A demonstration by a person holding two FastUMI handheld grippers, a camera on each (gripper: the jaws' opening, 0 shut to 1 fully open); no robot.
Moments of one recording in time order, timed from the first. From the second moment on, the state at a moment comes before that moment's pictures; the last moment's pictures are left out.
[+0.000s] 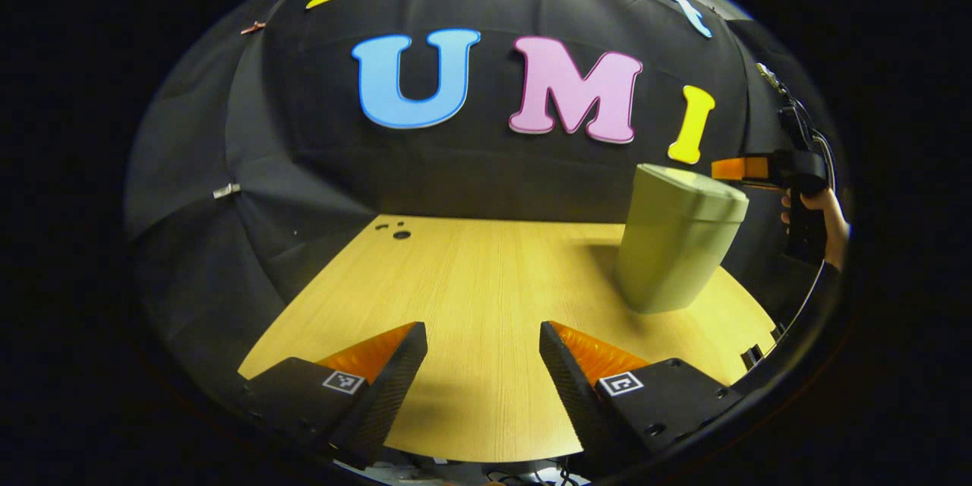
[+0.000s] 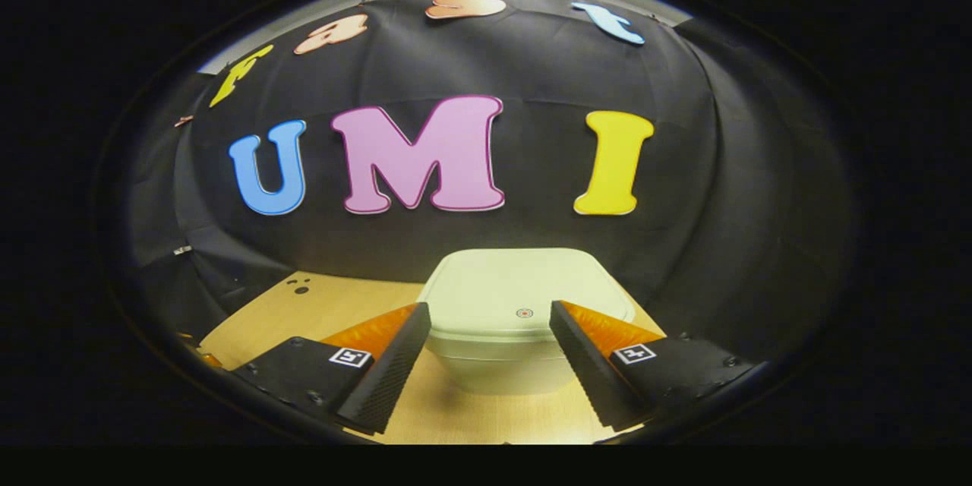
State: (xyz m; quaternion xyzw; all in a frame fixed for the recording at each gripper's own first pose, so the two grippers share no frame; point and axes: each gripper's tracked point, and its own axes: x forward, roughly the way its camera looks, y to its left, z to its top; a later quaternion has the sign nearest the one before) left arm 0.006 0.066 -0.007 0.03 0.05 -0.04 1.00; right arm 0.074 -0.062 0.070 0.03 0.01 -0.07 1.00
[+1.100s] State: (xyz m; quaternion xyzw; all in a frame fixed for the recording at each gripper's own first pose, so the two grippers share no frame) left arm -0.049 0.057 -0.003 0.02 -0.03 -0.03 1.00; right arm -0.047 0.068 -0.039 0.04 0.08 -0.02 1.00
